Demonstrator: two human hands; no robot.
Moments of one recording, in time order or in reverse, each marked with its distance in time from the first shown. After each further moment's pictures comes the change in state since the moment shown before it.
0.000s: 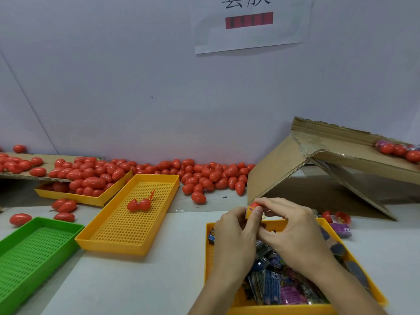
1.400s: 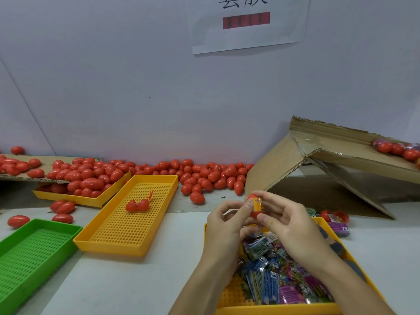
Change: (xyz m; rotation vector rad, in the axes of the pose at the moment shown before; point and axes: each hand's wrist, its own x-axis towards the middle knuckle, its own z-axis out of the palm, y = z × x) left_hand 0.011 -0.002 -0.011 -0.606 -0.005 -0.276; right_hand 0.005 0.002 -0.002 0.489 -0.152 0.277
